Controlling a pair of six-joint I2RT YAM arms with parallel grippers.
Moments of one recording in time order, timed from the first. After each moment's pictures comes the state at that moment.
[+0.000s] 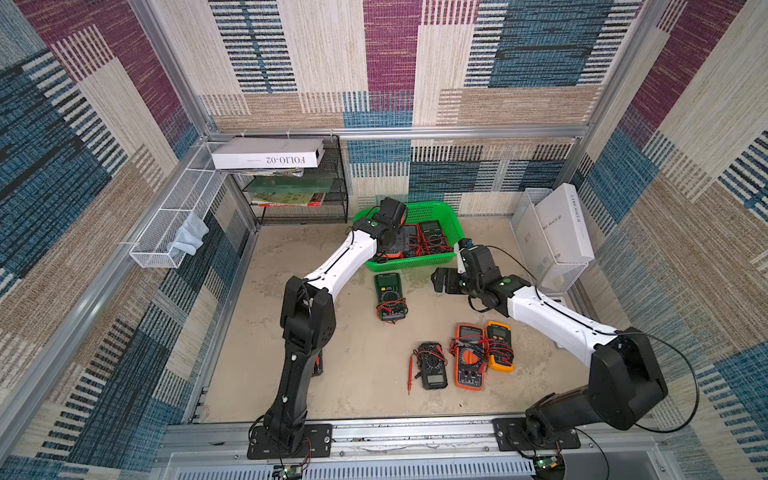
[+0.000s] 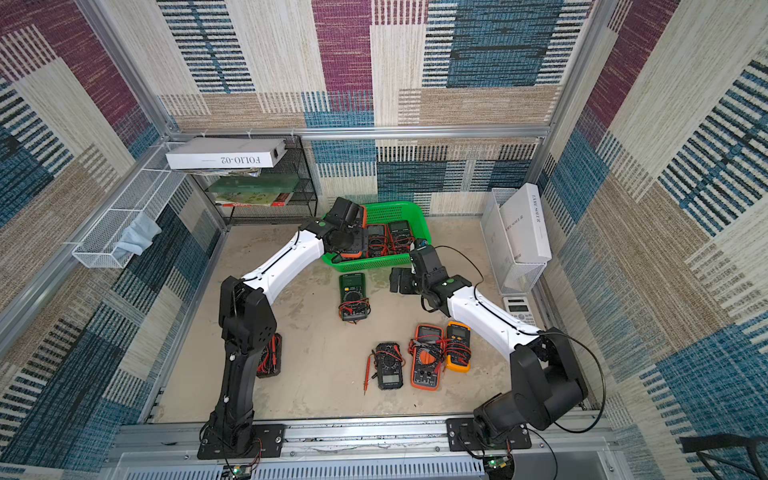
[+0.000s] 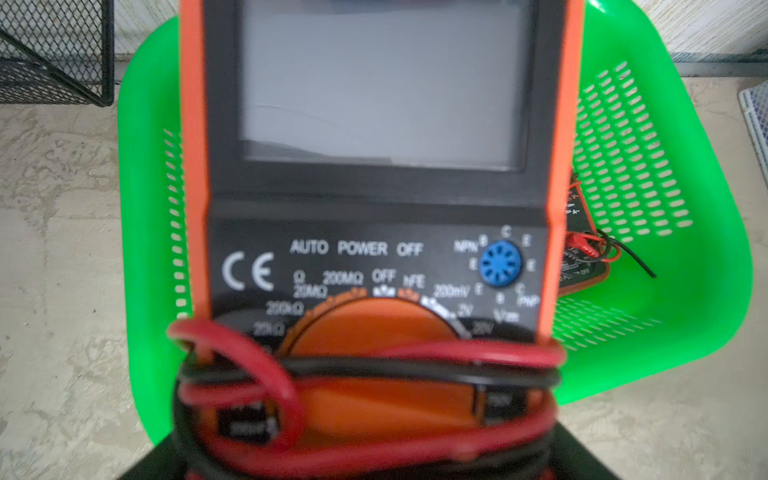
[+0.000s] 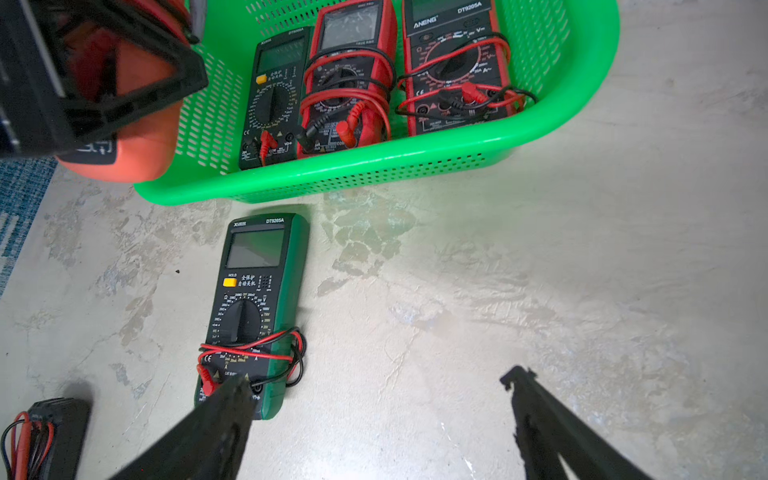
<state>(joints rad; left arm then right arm) -0.50 2.22 2.13 -0.81 -0.18 -0.42 0.51 1.47 1.03 -0.30 0.05 0.44</state>
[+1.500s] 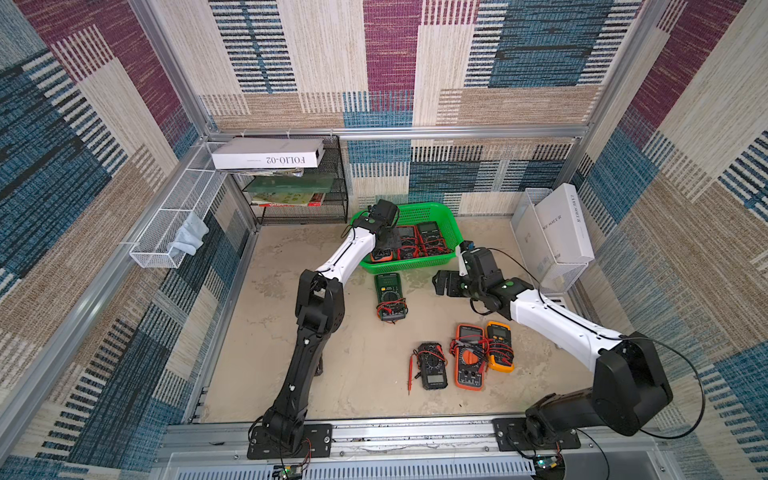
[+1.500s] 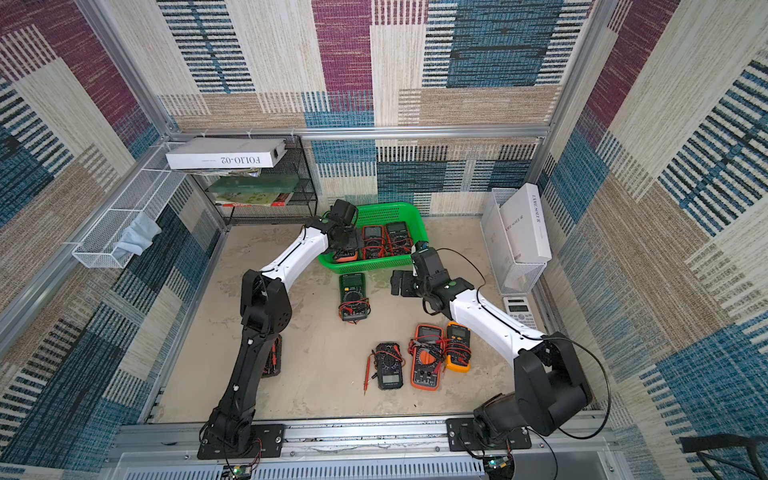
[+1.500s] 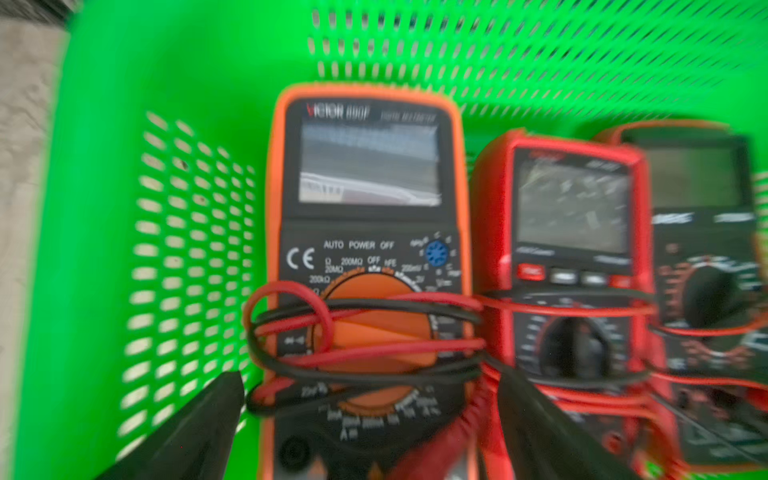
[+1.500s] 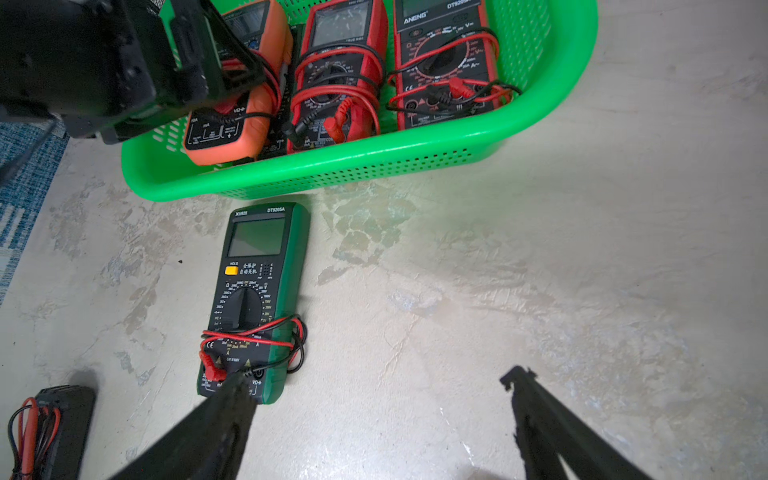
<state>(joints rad) -0.43 2.45 2.36 -0.88 -0.21 -0.52 0.51 1.43 1.00 -0.30 0.04 0.44</state>
